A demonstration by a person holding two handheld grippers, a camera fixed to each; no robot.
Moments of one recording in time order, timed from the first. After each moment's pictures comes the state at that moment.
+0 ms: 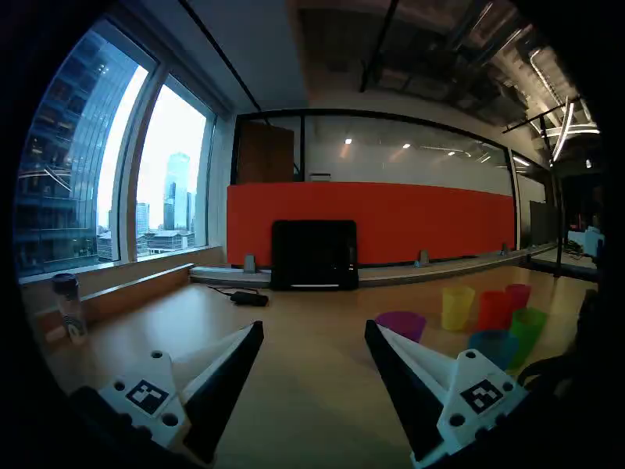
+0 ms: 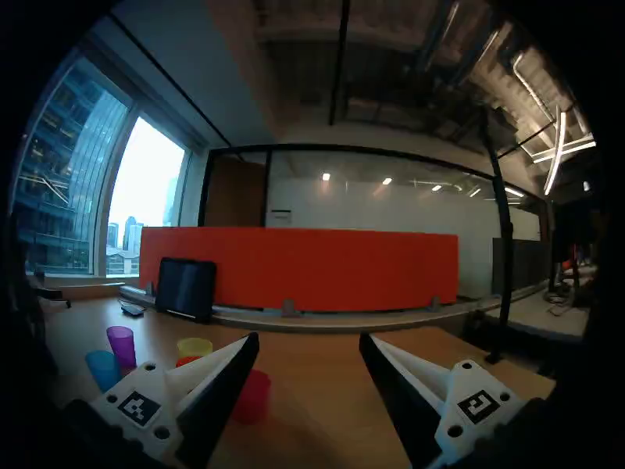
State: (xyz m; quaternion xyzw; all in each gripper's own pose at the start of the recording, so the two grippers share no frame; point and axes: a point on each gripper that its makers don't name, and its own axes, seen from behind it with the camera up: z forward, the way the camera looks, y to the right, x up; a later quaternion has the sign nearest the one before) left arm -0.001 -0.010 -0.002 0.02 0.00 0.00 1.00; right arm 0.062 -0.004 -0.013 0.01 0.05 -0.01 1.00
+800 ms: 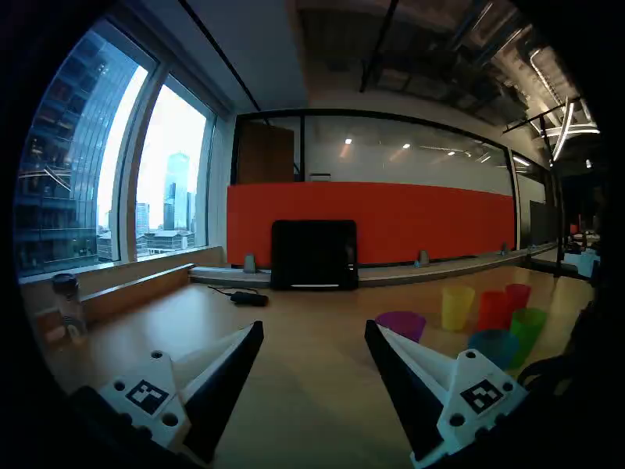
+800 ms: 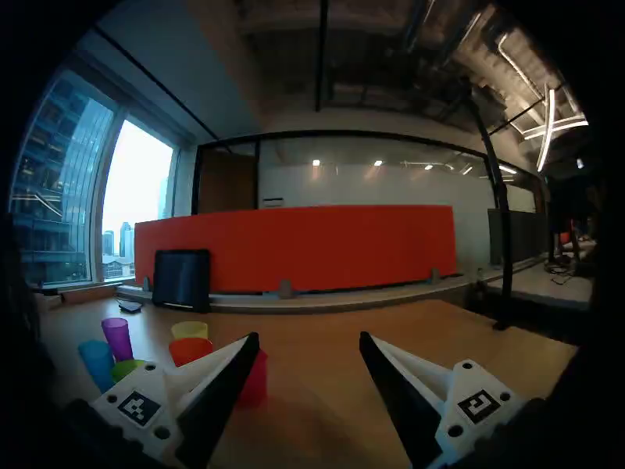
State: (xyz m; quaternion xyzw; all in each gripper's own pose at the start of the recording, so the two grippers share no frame) left arm -0.001 -0.009 -0.003 0.02 0.00 0.00 1.00; right arm 0.016 0.002 -0.006 0.00 0.03 0.02 1.00
